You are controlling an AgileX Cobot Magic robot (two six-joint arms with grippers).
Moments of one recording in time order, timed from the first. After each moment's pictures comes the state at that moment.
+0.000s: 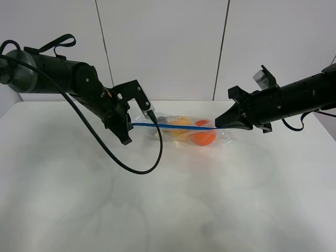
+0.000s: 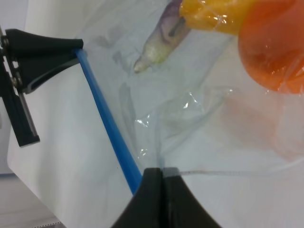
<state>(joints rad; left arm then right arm) -0.39 1.92 -1.28 -0.07 0.43 0.81 0.03 1.65 -0.98 1.13 0.86 -0.78</state>
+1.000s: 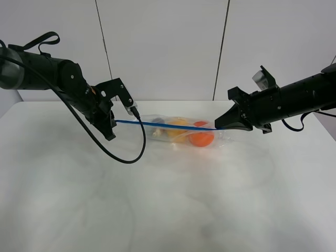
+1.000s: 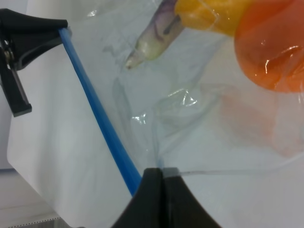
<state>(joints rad) -0.28 1.92 -1.28 -0.03 0.45 0.81 0.03 1.65 -0.98 1.12 0.87 -0.78</state>
